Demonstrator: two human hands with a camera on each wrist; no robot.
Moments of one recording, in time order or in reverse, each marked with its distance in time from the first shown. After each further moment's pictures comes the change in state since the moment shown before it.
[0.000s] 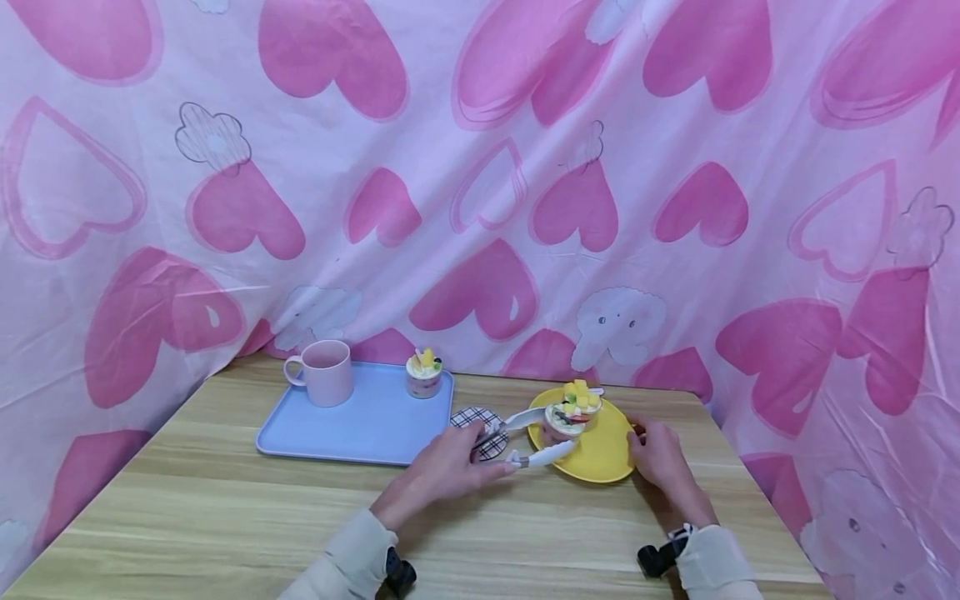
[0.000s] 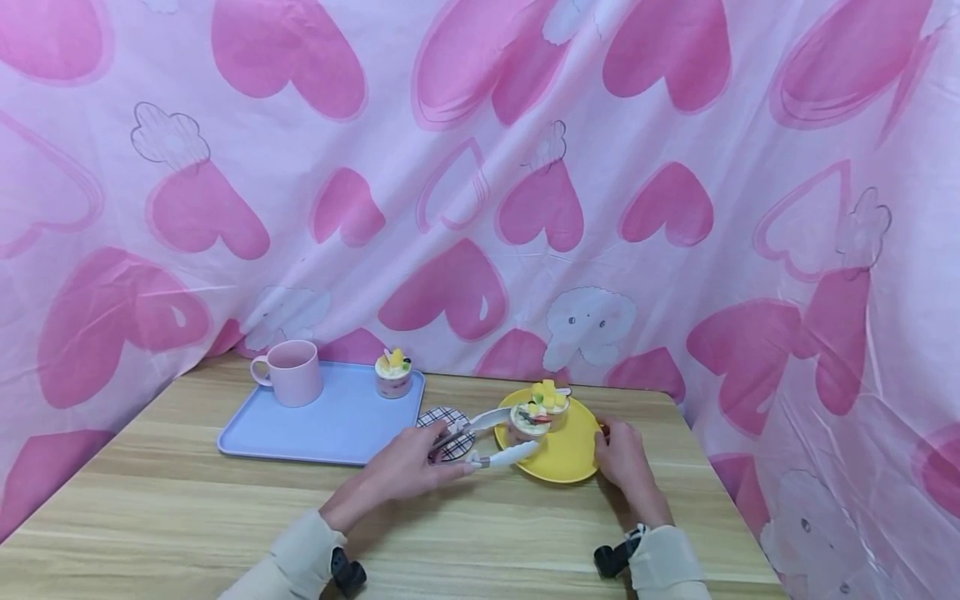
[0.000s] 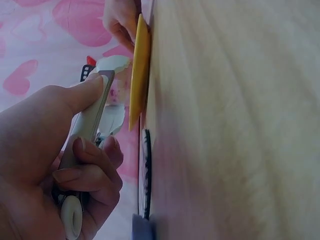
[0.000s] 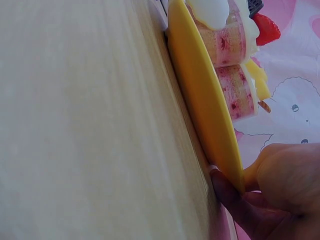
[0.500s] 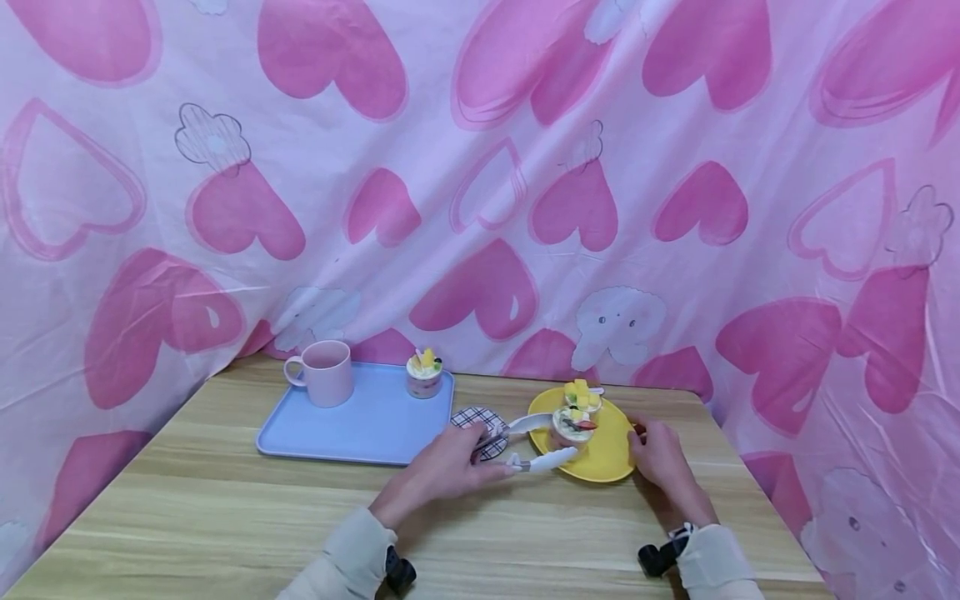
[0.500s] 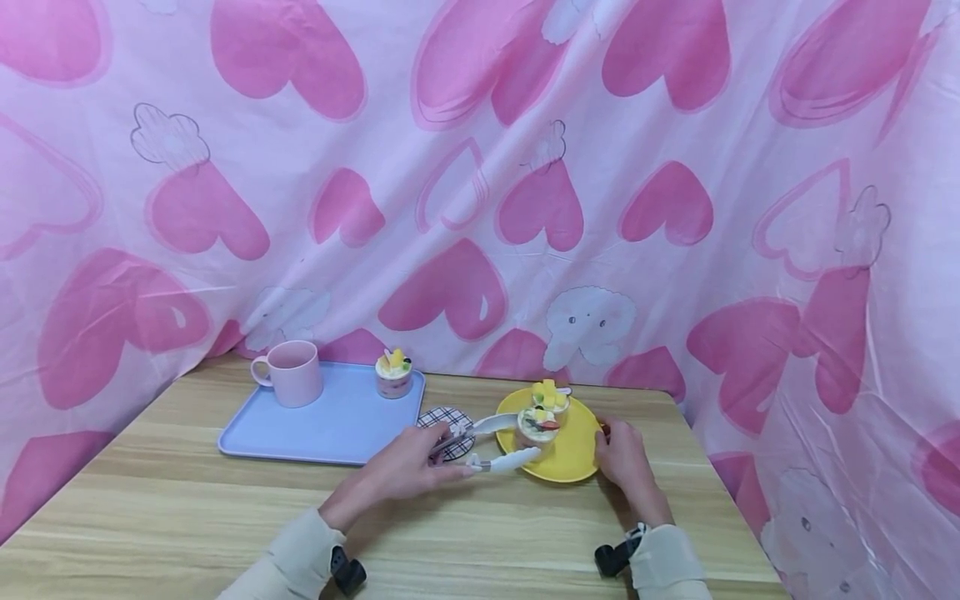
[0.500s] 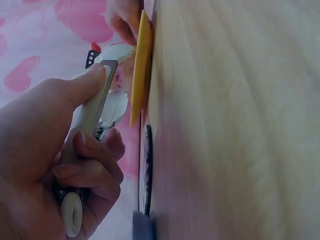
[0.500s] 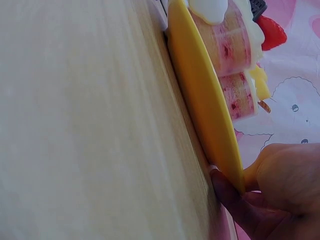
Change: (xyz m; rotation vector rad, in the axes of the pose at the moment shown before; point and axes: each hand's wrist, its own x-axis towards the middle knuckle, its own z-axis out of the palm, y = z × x) left_hand 0.000 0.000 -0.004 0.017 -0.033 0.074; right_hand 0.000 -0.001 0.000 -0.005 0.003 0.004
